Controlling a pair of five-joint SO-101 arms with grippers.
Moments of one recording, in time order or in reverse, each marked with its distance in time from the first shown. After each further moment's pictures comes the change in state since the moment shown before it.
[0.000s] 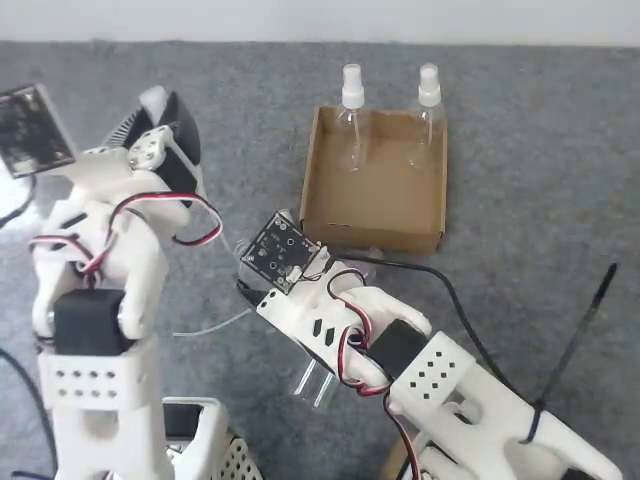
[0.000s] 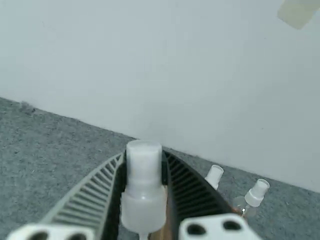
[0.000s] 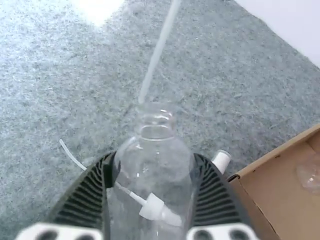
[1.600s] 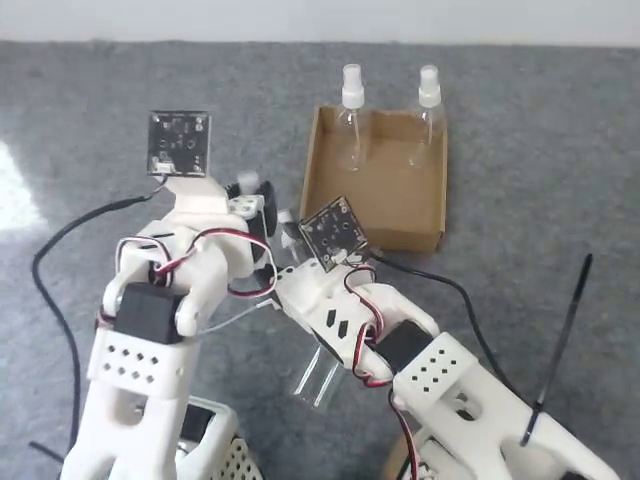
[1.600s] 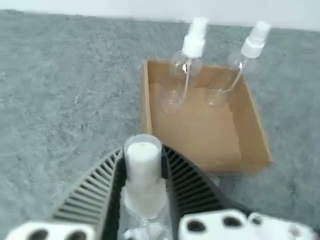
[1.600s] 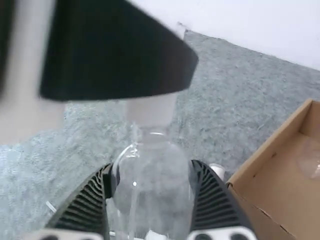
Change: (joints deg) left arm 13.5 -0.7 15.4 9.8 -8.3; right arm 6.8 0.2 9.1 -17.7 -14.3
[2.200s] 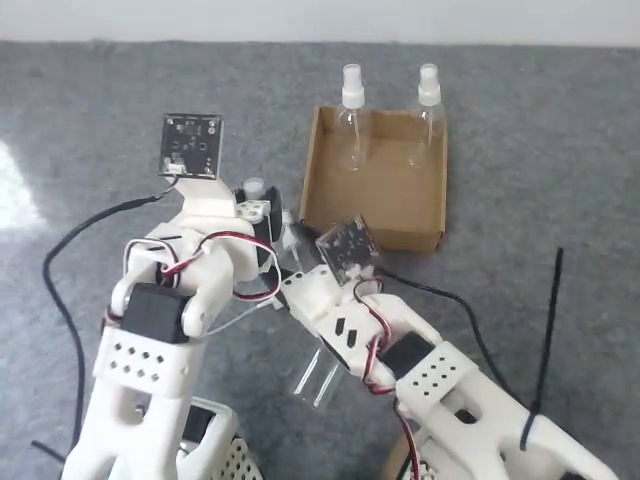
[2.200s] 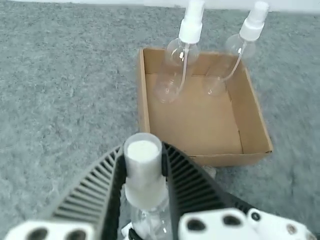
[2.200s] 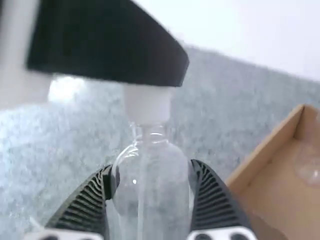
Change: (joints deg) left arm 0.2 0.0 1.8 -1.8 -0.5; right arm 1.2 0.0 10.5 -18.8 0.0
